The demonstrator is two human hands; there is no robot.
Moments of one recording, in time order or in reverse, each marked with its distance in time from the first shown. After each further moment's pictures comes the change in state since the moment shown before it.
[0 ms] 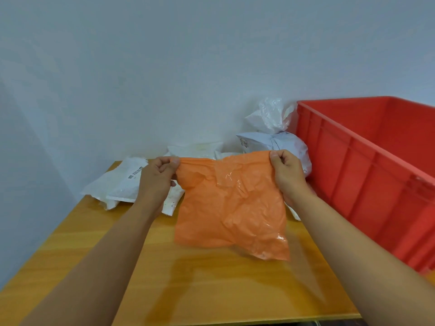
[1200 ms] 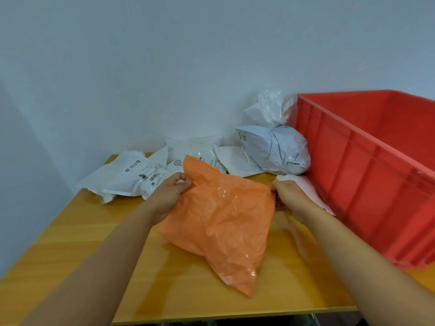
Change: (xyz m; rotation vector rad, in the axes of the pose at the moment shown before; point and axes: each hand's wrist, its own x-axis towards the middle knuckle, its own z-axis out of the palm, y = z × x) left_hand -0.003 -0.042 0.000 0.129 -0.454 -0.301; right_hand -0.022 0.046 -0.028 -0.114 -0.313 0.428
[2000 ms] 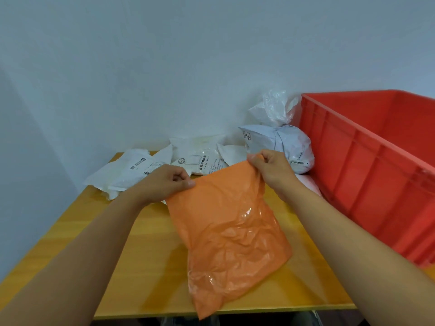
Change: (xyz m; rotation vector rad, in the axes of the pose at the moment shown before) left_hand -0.021 0.039 -0.026 0.590 -0.045 0.229; right_hand -0.007 -0.061 0.038 -0.085 0.081 -0.408
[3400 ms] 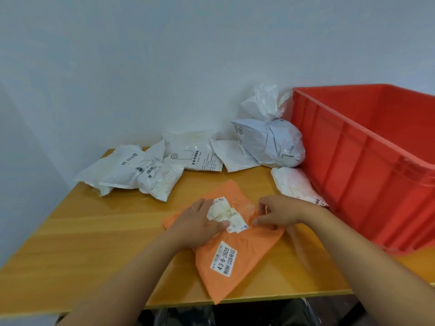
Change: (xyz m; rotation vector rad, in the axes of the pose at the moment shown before) left_hand -0.026 -0.003 0.125 0.355 -0.259 -0.106; right_hand -0.051 0.048 -0.041 -0.854 -0.718 0.171
